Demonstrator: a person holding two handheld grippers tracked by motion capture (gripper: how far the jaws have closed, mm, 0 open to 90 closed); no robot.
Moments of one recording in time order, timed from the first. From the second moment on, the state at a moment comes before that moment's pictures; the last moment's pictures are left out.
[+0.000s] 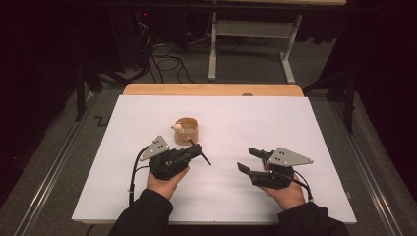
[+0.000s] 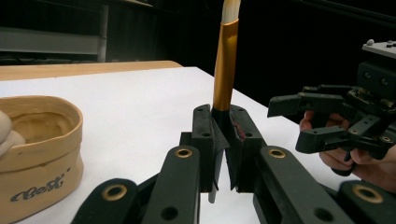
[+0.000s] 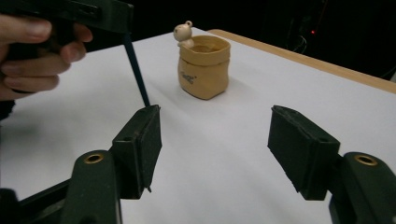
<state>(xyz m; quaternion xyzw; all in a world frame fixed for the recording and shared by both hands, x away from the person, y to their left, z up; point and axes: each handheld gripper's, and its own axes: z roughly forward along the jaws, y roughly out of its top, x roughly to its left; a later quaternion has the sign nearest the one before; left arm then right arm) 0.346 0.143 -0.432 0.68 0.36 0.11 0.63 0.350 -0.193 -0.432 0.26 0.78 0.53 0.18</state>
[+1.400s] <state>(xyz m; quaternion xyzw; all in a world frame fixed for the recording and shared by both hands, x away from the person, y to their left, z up) 0.345 0.152 -0.422 0.68 0.38 0.17 0.60 0.339 -0.233 -0.447 0.29 0.78 0.52 0.21</state>
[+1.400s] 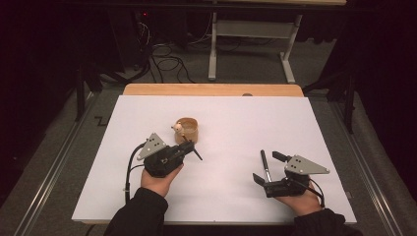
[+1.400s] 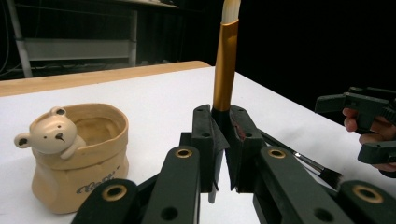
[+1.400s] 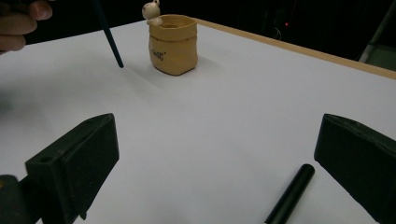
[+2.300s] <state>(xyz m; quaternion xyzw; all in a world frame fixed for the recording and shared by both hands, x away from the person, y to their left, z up) 0.366 0.156 -0.394 0.66 0.41 0.19 0.60 0.338 -0.236 -0.447 0.29 0.77 0.52 0.22</state>
